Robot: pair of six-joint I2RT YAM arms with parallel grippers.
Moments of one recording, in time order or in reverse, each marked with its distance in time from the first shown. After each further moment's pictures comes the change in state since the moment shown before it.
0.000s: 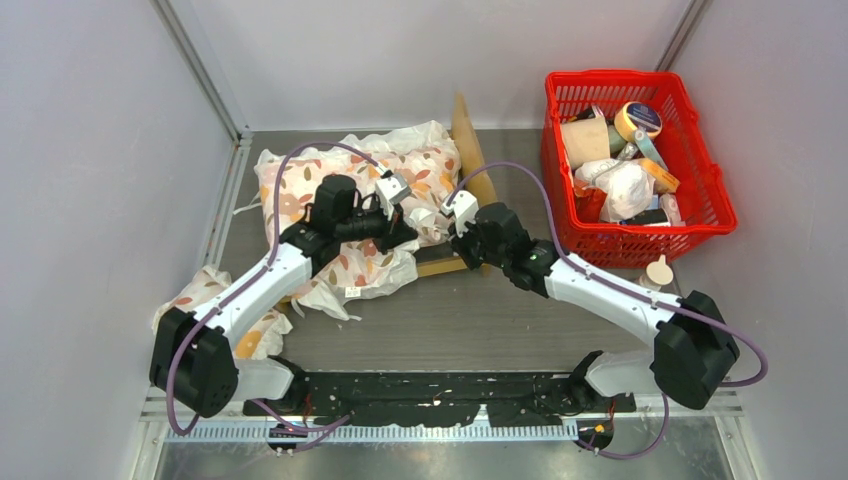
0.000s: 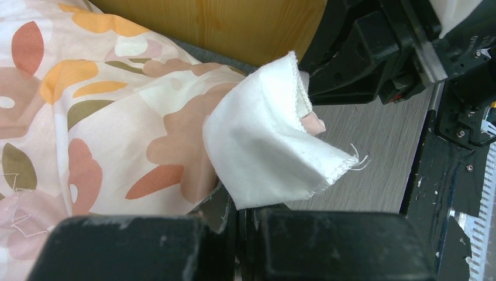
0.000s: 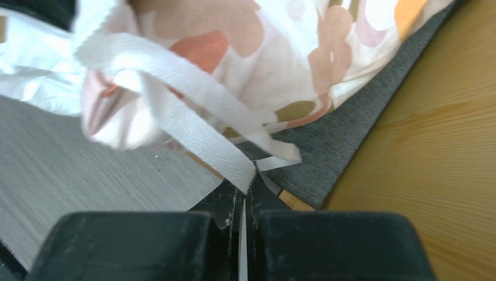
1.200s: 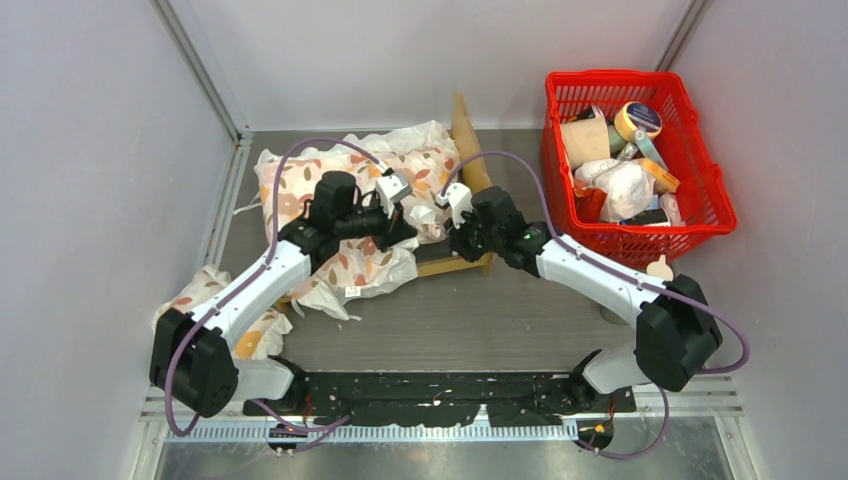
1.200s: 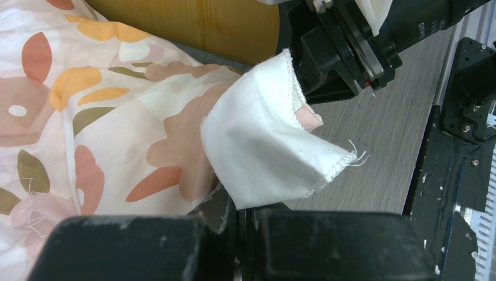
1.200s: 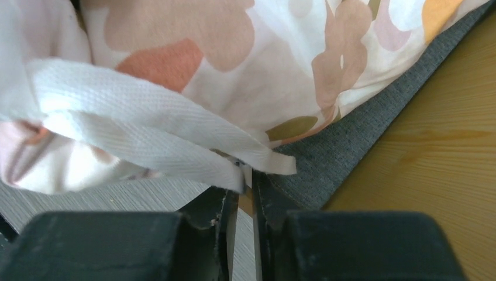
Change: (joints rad) left arm 0.000 0.000 0.037 -0.047 -0.001 0.031; right arm -0.068 0.102 0.125 -0.130 -0.146 -0.059
